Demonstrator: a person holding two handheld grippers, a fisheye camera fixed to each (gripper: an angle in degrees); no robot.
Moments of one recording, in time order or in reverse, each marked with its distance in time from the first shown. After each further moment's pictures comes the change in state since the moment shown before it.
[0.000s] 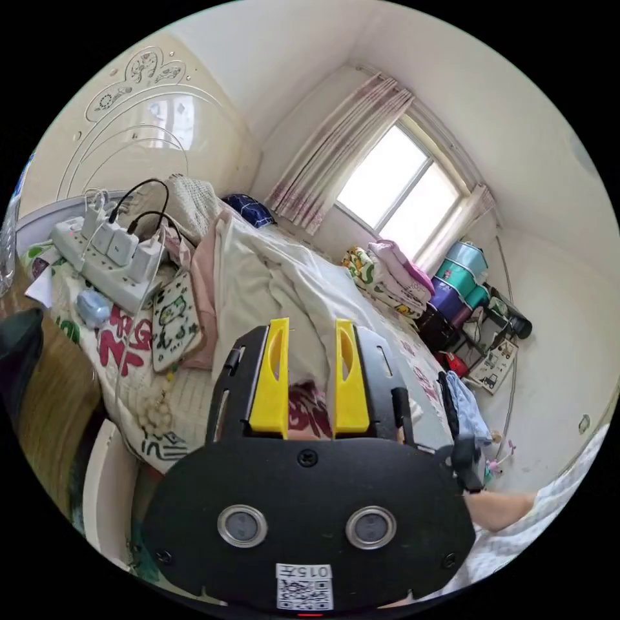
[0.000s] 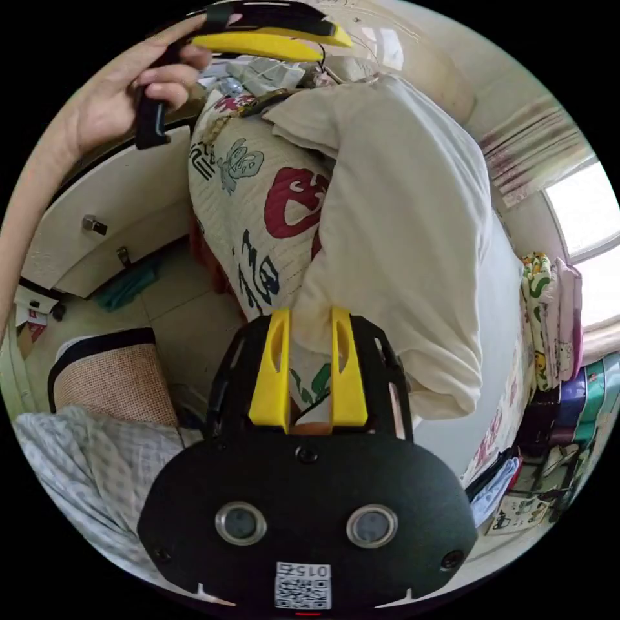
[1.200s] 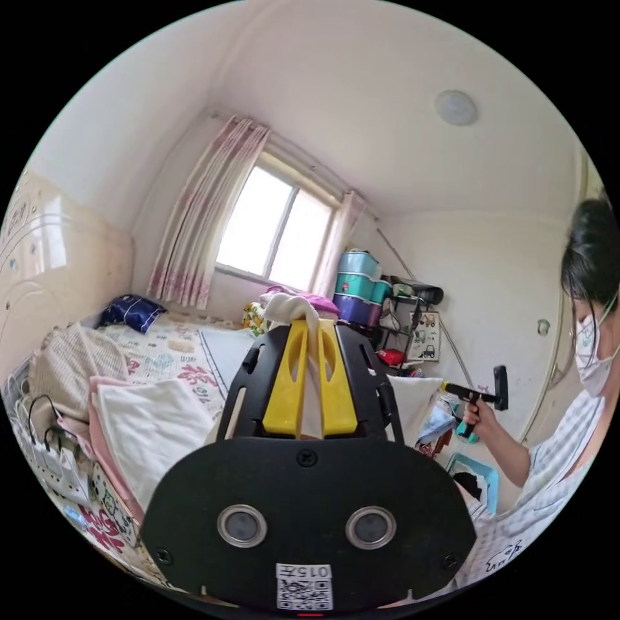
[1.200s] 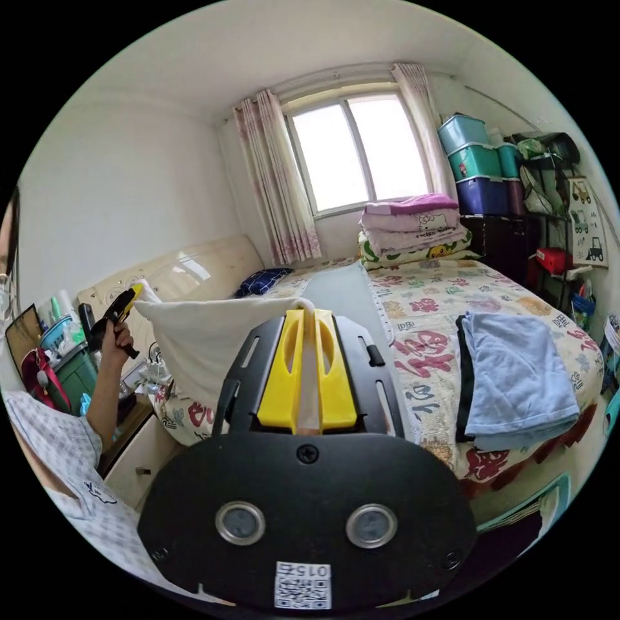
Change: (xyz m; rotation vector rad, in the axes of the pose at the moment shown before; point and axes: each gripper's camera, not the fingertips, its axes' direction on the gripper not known) left arm 0.200 -0.137 -0.066 0.204 0.400 0.464; right arm 0.419 0.215 -0.407 0.819 0.028 0.980
